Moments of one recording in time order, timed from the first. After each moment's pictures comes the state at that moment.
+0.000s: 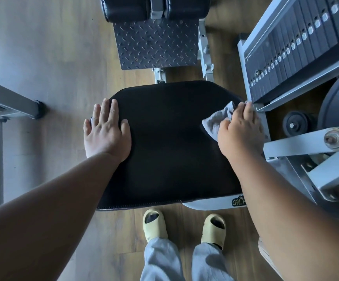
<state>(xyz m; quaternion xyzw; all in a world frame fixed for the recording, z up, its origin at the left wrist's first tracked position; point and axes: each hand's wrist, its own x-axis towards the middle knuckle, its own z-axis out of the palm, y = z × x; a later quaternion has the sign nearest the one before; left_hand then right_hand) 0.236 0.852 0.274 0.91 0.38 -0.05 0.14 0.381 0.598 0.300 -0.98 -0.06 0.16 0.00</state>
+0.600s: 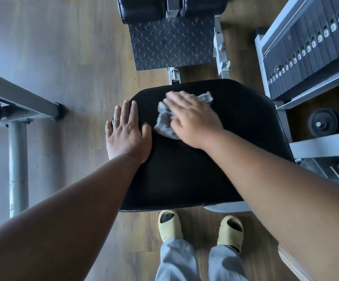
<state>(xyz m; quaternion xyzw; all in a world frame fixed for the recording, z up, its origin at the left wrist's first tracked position) 0.236 0.854 0.274 0.91 0.37 -0.06 0.15 0.368 0.718 0.287 -0.87 -0.44 0.20 0.07</state>
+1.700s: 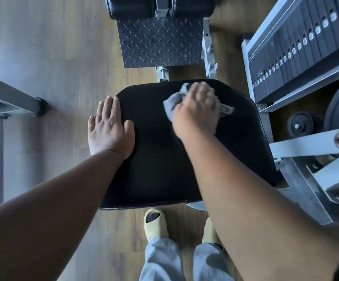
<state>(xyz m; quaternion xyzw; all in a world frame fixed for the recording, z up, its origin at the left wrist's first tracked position) 0.237 0.858 0.271 0.91 0.37 -0.04 0.15 0.370 0.716 0.288 -0.98 -0.12 0.16 0.03</state>
